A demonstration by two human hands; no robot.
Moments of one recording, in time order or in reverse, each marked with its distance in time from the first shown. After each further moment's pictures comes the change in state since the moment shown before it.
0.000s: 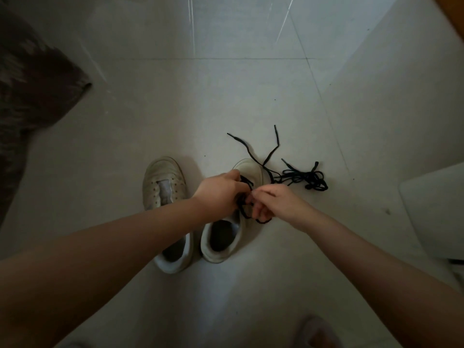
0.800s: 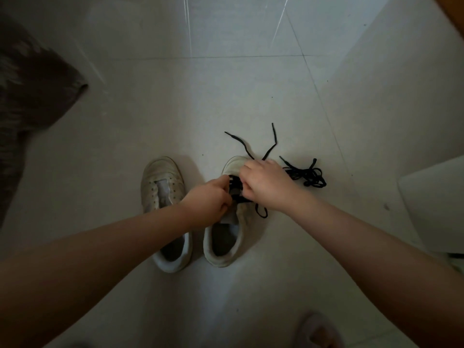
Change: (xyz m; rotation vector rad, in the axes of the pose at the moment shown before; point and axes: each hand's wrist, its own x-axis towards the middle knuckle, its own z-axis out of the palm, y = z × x) left_hand -0.021 -0.012 0.004 -0.065 -0.083 0.015; right_hand 0.019 -0.035 0.004 -1.158 0.184 -0.482
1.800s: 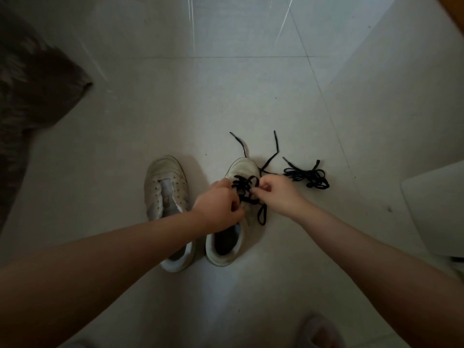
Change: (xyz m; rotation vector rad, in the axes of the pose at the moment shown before) left_hand 0.003 0.016 0.011 -0.203 0.055 -0.220; right_hand -0.015 0.014 0.032 0.747 -0.014 0.531
